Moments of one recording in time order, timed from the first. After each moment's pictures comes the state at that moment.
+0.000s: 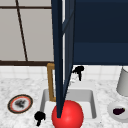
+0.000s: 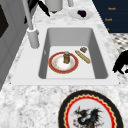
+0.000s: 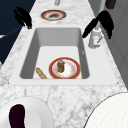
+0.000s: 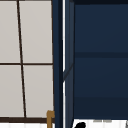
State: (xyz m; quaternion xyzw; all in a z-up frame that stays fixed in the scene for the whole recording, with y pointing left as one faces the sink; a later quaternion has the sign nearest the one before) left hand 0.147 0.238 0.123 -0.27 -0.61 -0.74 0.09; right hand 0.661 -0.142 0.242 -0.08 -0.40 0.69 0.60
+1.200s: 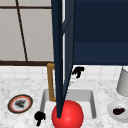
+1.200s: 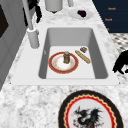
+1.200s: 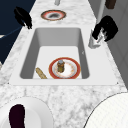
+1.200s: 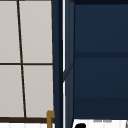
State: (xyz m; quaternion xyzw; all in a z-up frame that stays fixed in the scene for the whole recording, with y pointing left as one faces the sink) left hand 0.147 0.238 0.123 -0.27 -0.61 -0.74 0.09; right hand 0.674 -0.148 0.218 -0.11 -0.48 0.66 0.57
